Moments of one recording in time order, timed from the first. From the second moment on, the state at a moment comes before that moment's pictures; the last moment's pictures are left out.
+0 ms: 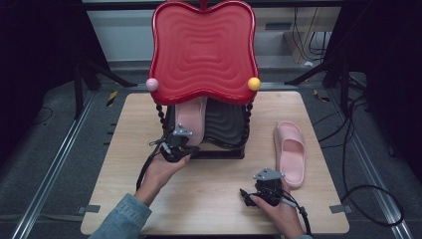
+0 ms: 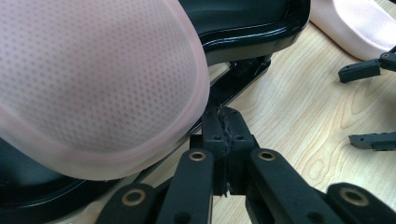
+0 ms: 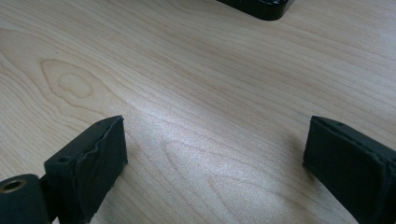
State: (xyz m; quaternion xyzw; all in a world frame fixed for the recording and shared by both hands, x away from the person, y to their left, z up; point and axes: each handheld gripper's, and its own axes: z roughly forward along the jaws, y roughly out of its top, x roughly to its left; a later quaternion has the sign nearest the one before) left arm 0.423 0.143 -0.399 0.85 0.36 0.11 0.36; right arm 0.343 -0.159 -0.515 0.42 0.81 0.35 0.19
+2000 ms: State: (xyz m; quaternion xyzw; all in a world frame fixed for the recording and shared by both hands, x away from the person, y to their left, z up) left arm 0.356 0.309 -0.488 0.77 0.50 0.25 0.31; right arm 0.407 -0.296 -0.465 0.57 0.69 0.28 0.34
